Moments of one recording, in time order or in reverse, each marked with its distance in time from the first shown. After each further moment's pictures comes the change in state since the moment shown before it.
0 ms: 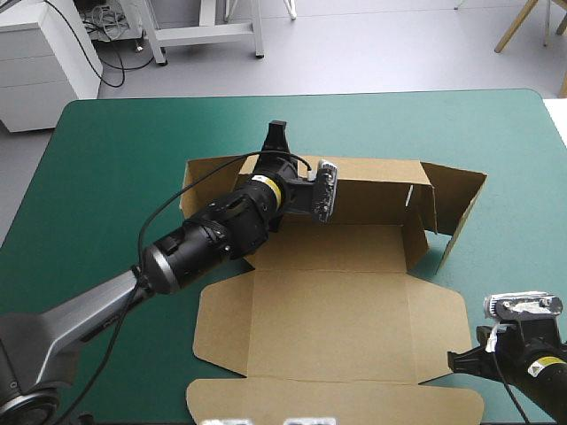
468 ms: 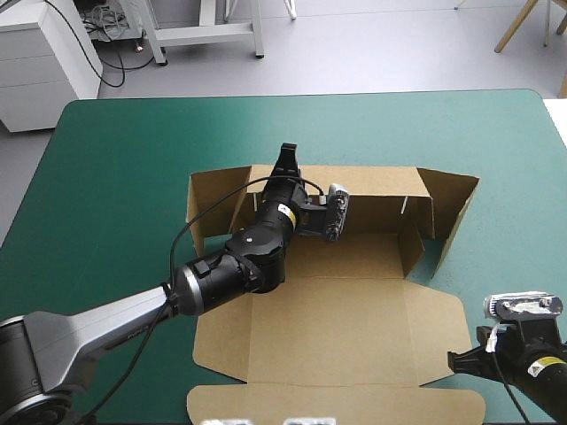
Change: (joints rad) left arm -0.090 0.039 0.146 0.400 0.066 -0.401; right arm 0.000 0.000 0.000 0.000 0.000 0.000
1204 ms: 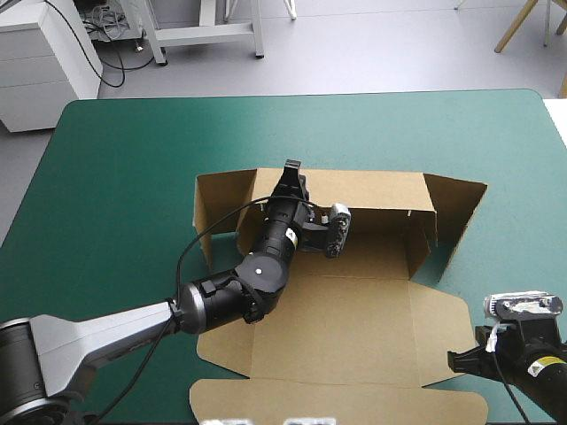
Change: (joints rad) left arm -0.041 -0.005 0.139 0.324 -0.006 -0.311; right arm 0.000 0.000 0.000 0.000 -0.002 0.000
